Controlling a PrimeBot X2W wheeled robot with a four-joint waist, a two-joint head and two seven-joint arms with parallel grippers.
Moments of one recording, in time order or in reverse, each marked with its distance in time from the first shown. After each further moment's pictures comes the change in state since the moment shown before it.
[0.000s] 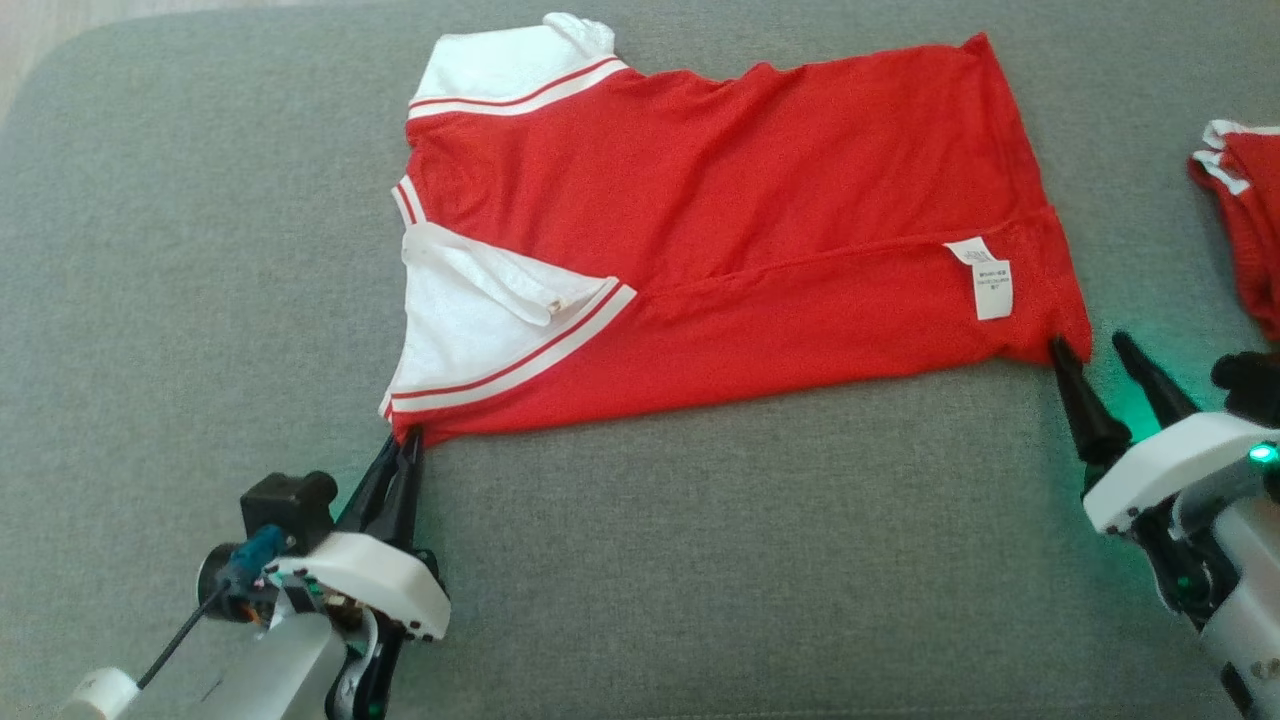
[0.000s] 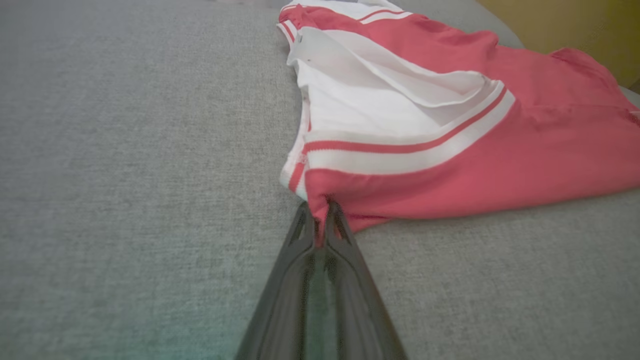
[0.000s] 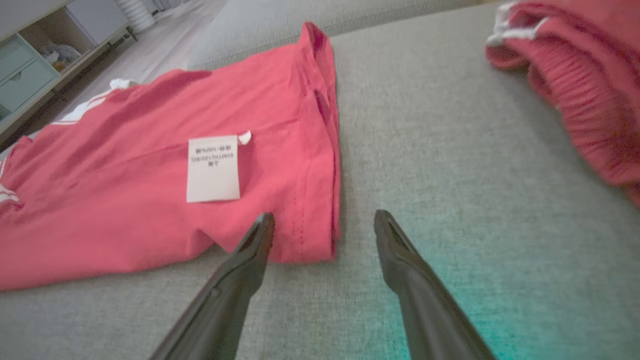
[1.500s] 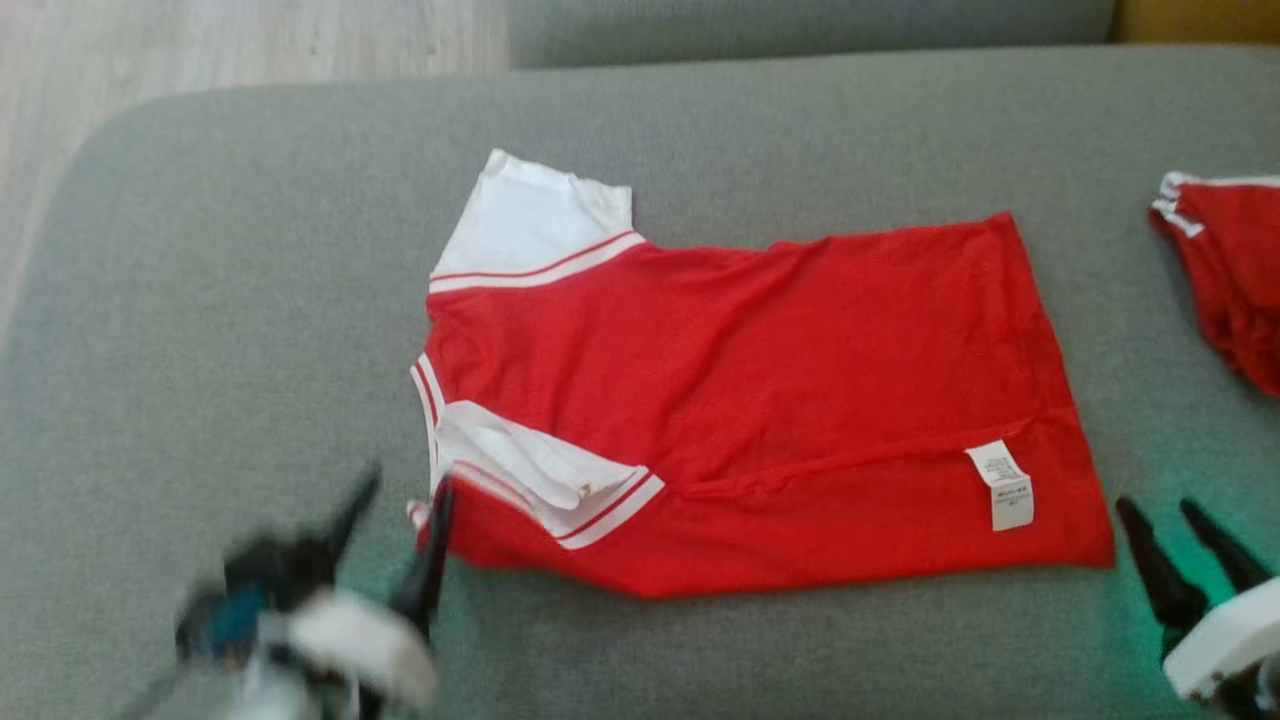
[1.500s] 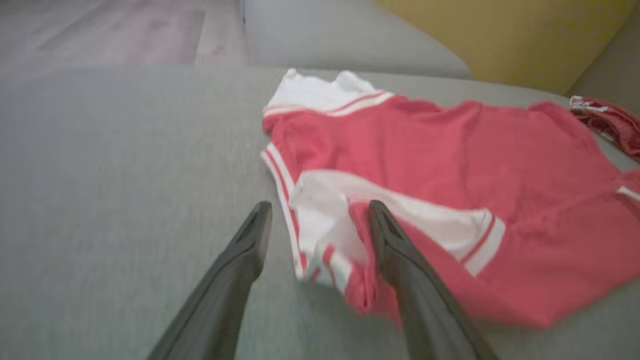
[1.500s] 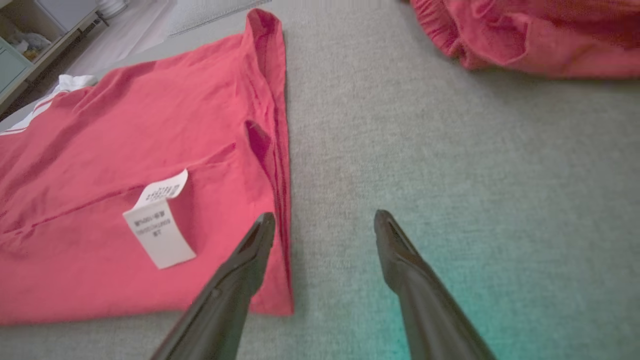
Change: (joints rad) left arm 0.198 0.151 -0.036 -0.339 0.015 0.077 0.050; right arm 0.385 -0.096 -0.146 -0.193 0.030 0.000 0.060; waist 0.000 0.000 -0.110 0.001
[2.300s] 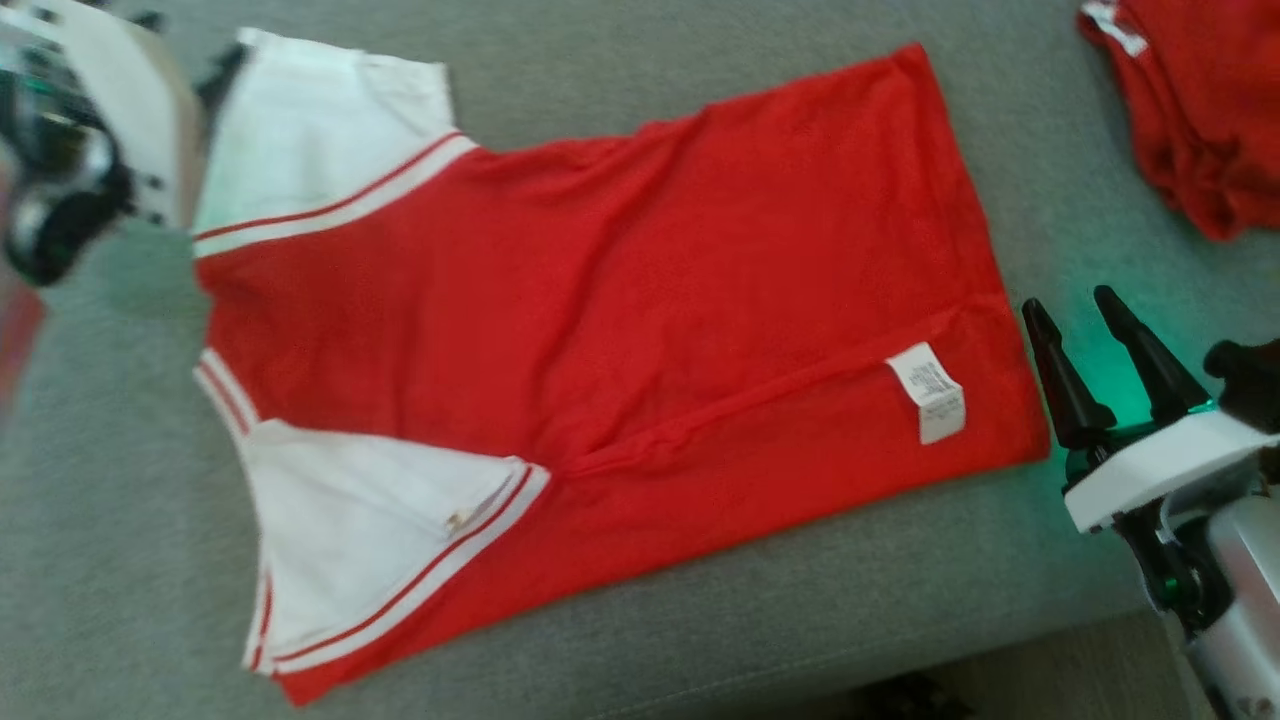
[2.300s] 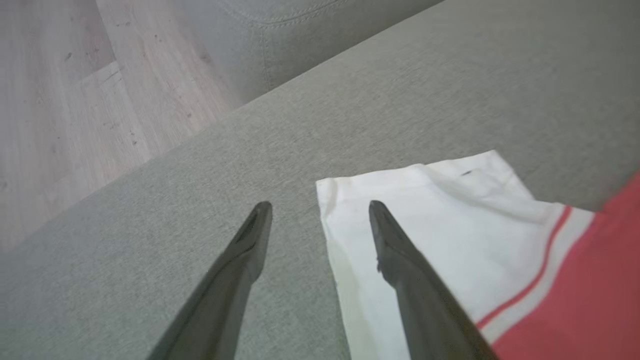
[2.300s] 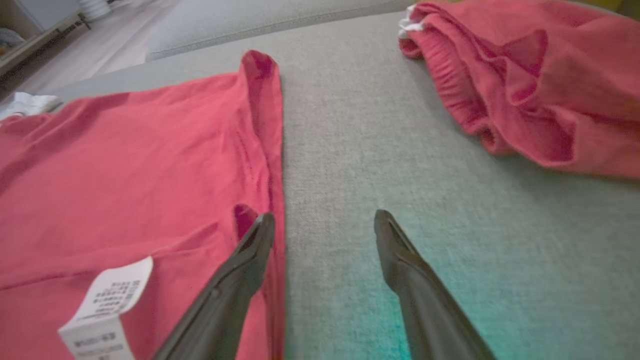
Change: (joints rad) left arm -0.967 0.124 -0.072 0.417 -0.010 -0.289 0.723; right arm -0.230 0.164 -0.093 -0.142 -0.289 0.000 0.028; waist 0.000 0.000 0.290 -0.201
